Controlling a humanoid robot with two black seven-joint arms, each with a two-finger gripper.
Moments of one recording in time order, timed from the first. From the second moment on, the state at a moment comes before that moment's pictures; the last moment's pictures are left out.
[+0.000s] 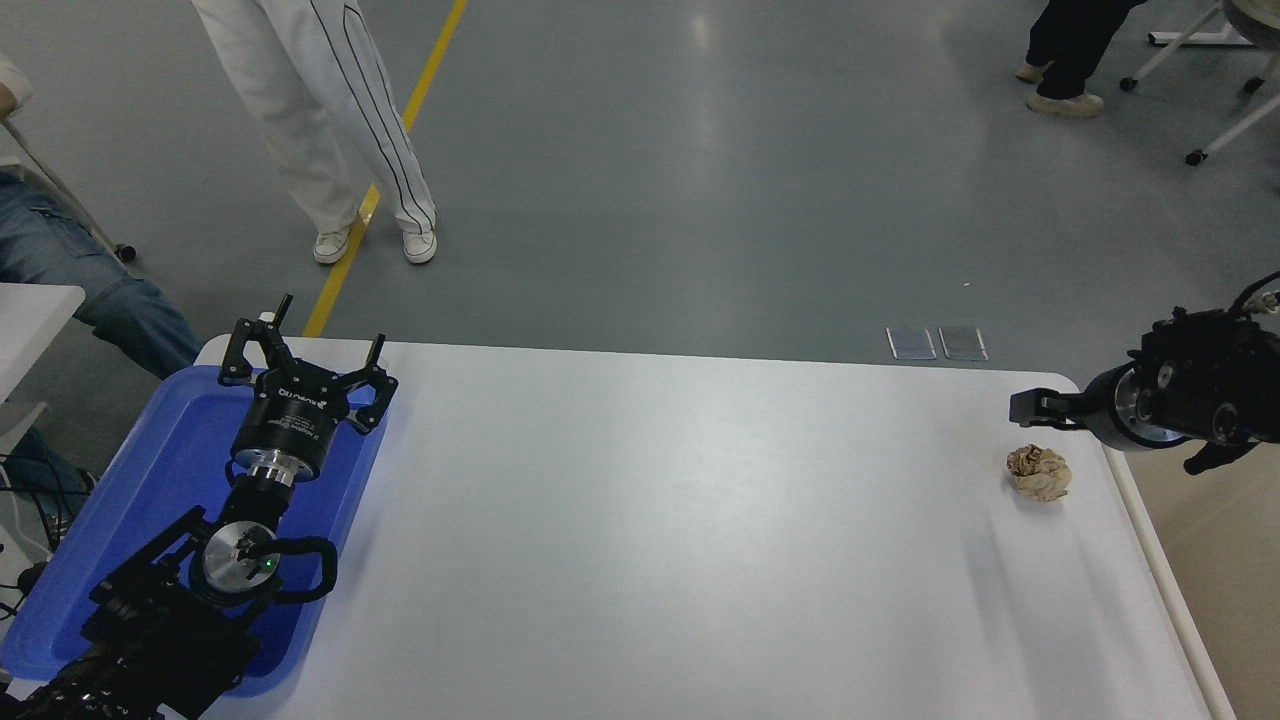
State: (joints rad) left arm -0.52 0.21 -0.98 -0.54 -0.09 -0.62 -0.36; right arm 1.29 -0.43 -1.03 0.72 -0.39 0.20 -0.03
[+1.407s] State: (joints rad) left arm -0.52 0.21 -0.98 -0.54 -0.09 -0.62 -0.36; right arm 0.90 -0.28 -0.86 0.30 -0.38 0.02 -0.02
